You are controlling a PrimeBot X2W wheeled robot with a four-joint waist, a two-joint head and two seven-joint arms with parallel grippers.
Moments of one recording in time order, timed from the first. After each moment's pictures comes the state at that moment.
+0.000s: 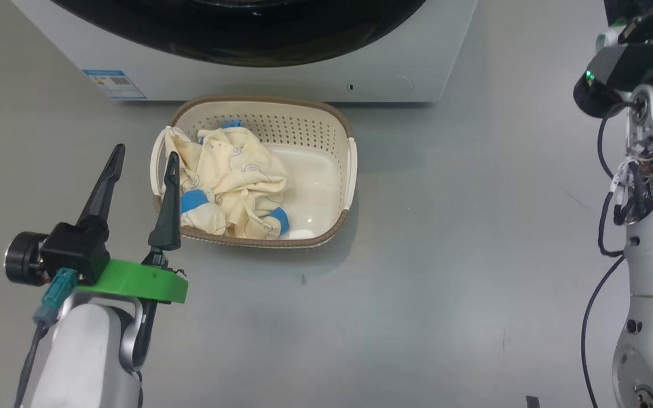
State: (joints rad) left arm -0.31 0.05 -0.11 0.18 -0.22 -0.10 -0.25; right arm -0.86 -0.07 -0.08 0.37 1.61 -0.06 0.28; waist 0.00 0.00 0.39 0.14
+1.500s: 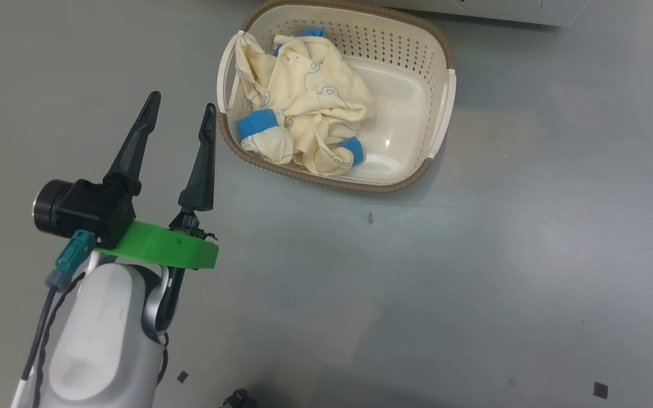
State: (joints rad) left arm -0.44 0.02 -0.20 0.17 -0.29 -0.11 -0.26; right arm -1.37 -0.22 0.11 0.66 1.44 -0.13 0.44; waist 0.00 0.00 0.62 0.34
